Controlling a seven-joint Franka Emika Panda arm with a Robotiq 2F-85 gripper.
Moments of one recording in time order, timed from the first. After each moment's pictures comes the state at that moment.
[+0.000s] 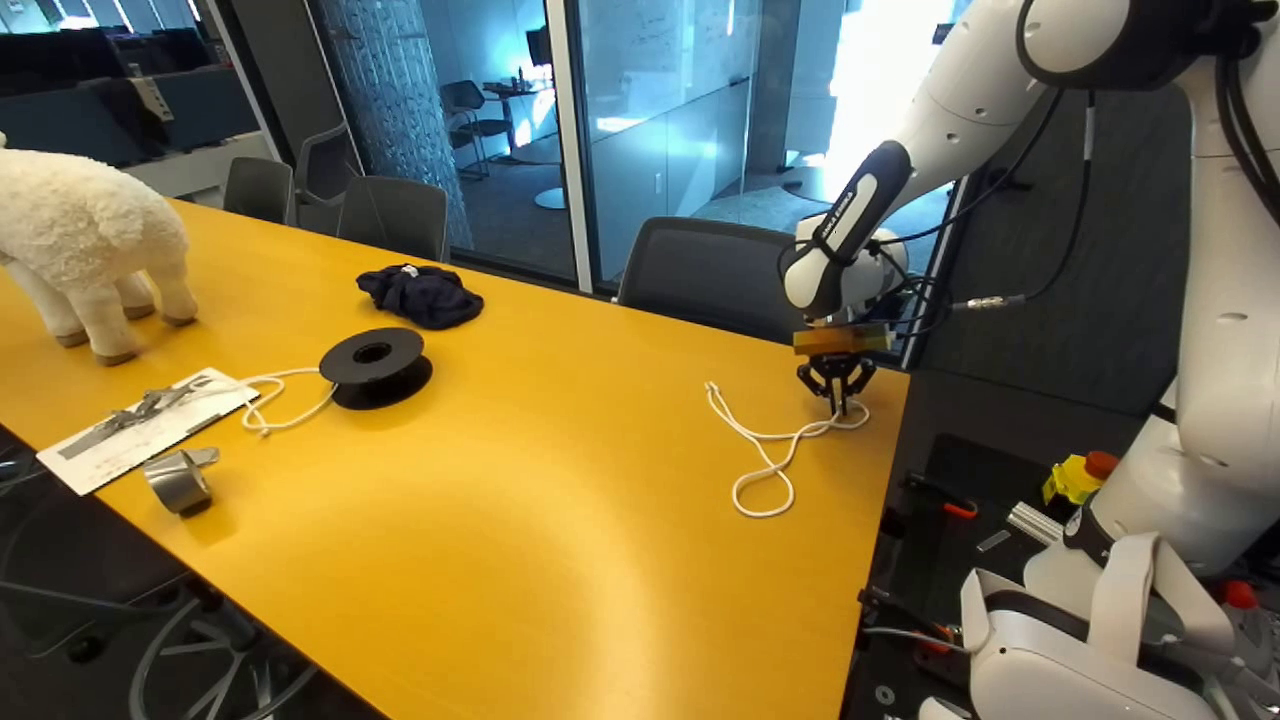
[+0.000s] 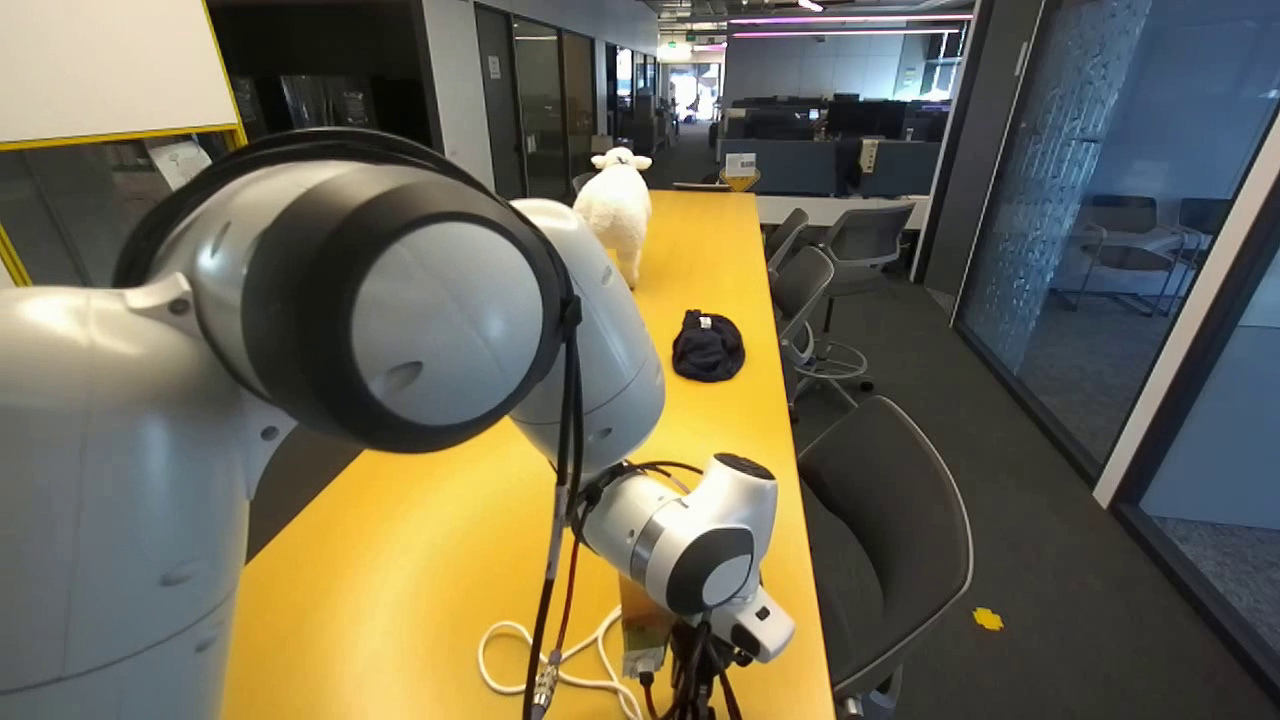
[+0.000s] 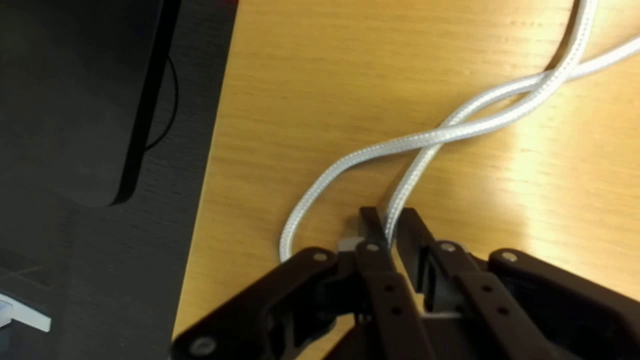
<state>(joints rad) -0.21 0.41 -0.25 -2.35 0.06 2.43 0.69</state>
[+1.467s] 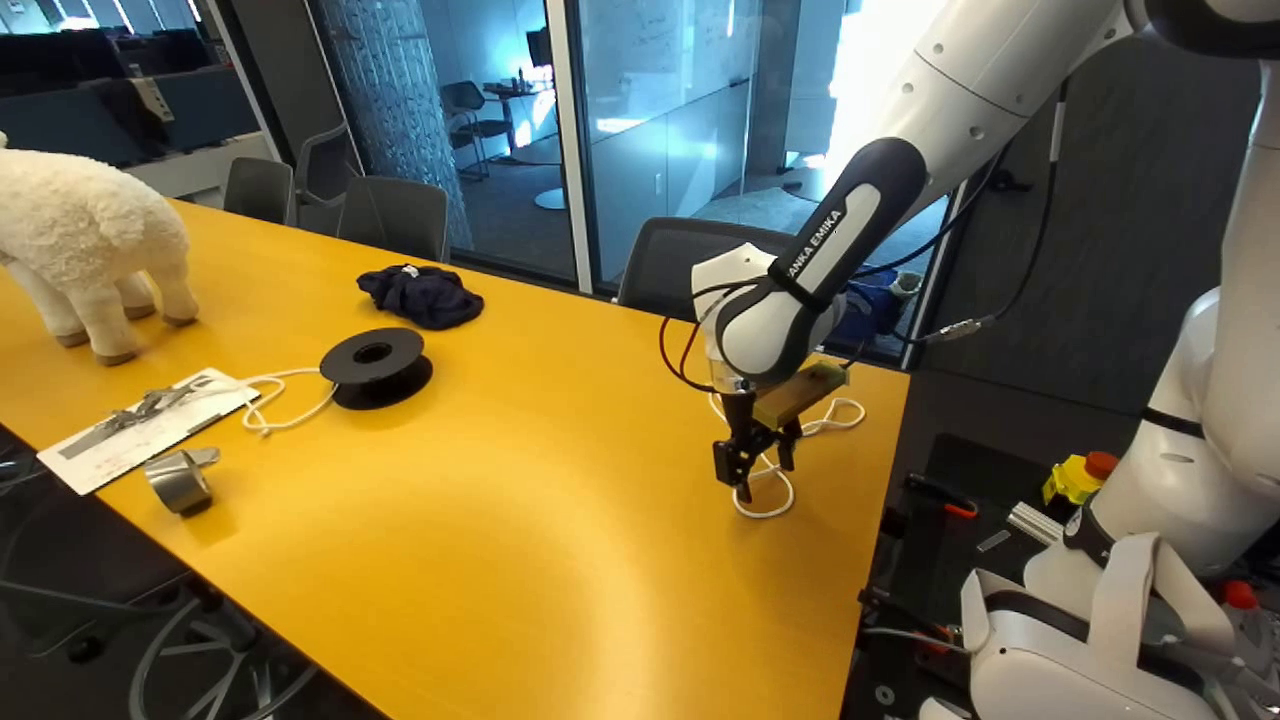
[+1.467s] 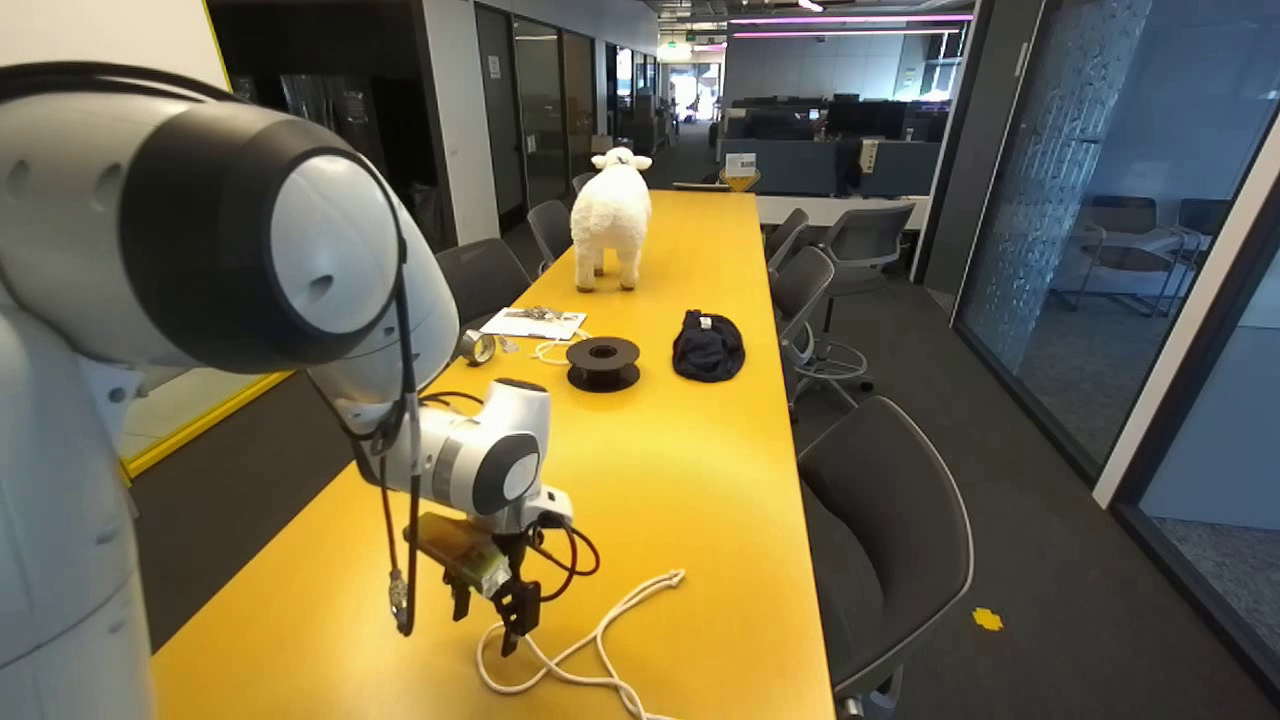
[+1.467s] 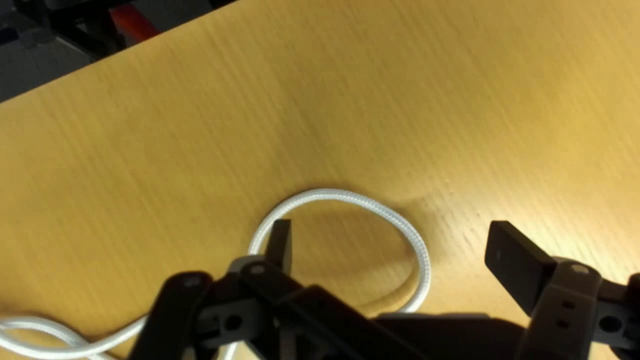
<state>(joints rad) 0.07 0.26 0.05 -2.44 0.12 2.37 0.27</state>
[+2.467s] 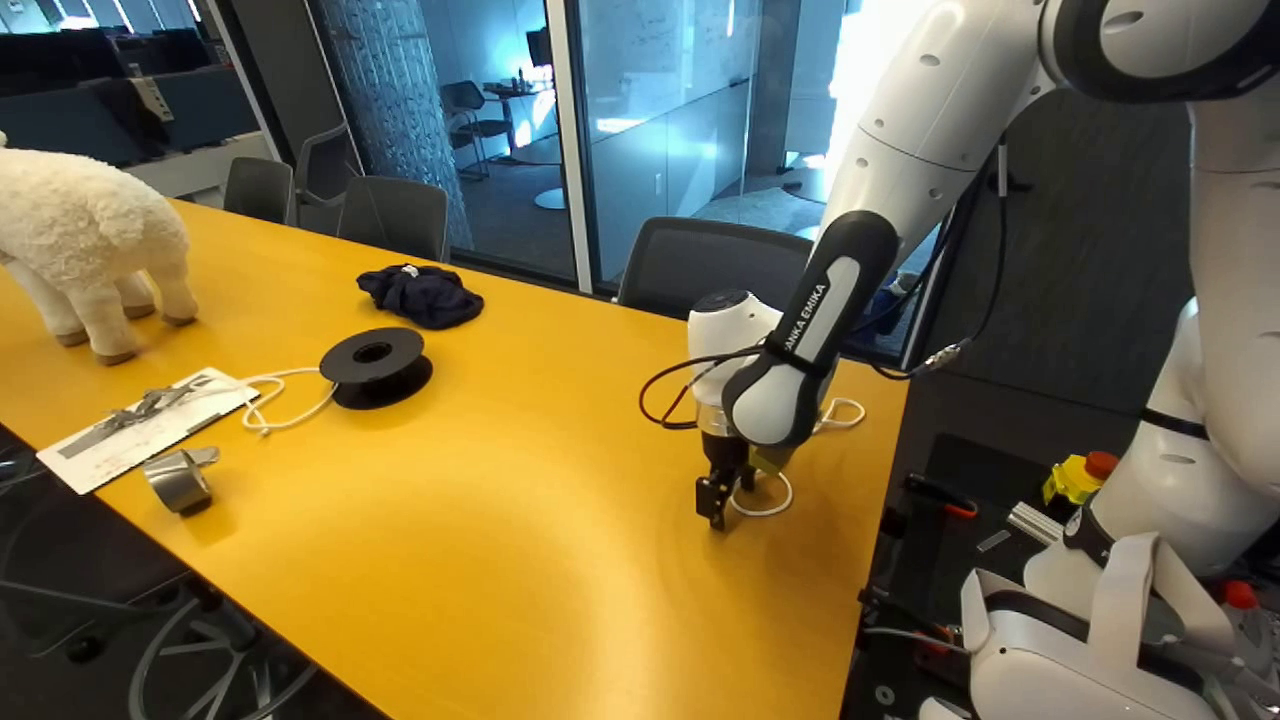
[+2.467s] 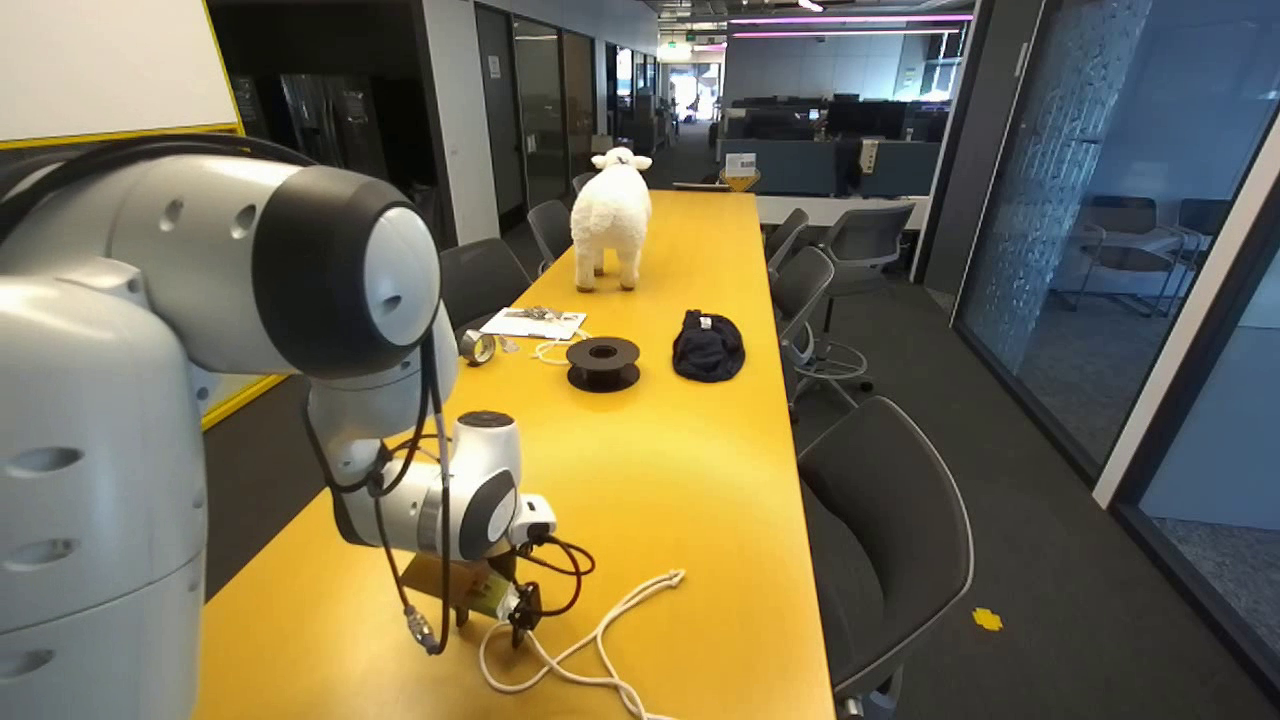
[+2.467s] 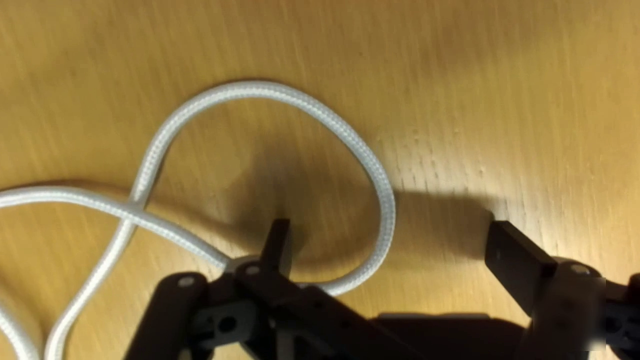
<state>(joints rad) 0.11 0.41 0.07 -2.45 0.03 2.73 0.15</state>
